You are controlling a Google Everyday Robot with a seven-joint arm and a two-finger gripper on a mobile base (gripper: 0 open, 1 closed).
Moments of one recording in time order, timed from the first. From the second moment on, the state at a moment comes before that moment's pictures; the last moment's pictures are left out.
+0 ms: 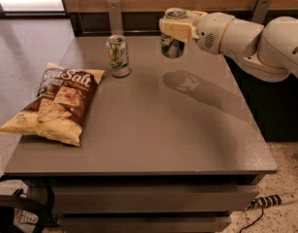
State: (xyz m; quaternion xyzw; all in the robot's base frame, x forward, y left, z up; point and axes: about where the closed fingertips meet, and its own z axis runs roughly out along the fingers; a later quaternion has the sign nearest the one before) arm 0.686 -0.081 0.995 -0.30 0.64 0.28 0.65
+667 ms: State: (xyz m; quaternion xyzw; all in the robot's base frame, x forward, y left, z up) arm 0.606 -0.008 1.016 -0.37 0.61 0.34 0.61
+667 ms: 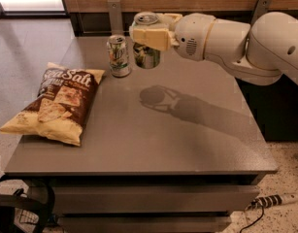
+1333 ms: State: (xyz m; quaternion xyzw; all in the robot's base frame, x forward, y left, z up) arm 0.569 0.032 1.004 -0.43 0.58 0.38 0.58
